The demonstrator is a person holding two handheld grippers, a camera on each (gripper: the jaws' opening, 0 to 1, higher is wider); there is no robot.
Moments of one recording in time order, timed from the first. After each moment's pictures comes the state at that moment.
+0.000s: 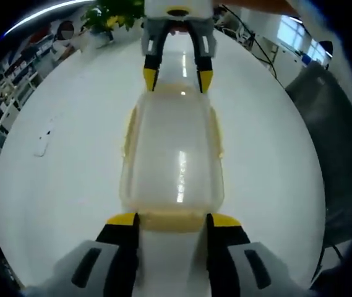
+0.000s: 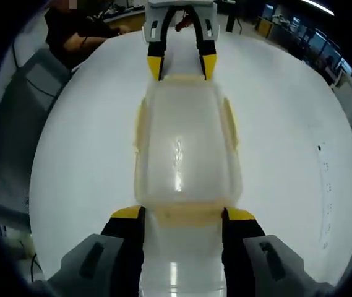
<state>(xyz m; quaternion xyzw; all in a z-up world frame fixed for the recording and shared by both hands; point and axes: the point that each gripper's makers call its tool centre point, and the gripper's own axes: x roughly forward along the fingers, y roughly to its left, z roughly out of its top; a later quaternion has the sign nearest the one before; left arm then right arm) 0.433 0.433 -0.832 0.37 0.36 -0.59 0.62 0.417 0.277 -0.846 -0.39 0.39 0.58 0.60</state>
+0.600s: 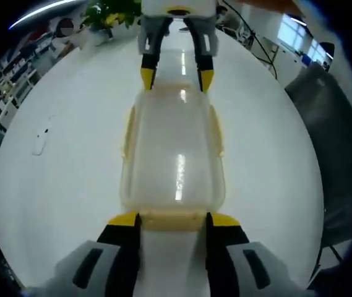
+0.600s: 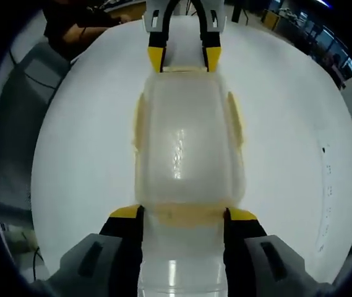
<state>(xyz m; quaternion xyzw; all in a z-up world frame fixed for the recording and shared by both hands) 0.426 0.429 -0.840 0.38 0.37 -0.58 0.61 0.413 0.272 -0.848 -0.42 0.42 0.58 0.56</state>
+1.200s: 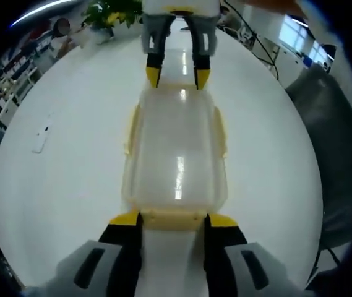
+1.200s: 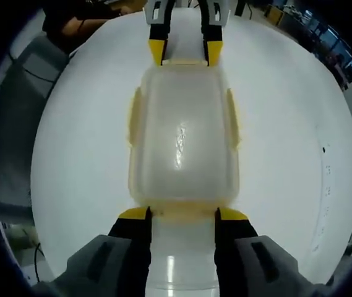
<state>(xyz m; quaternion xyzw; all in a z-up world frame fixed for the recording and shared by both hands) 0.421 0.428 -0.845 0.38 0.38 -0.57 0.62 0.406 0.265 -0.849 -0.44 0.43 0.56 0.56</state>
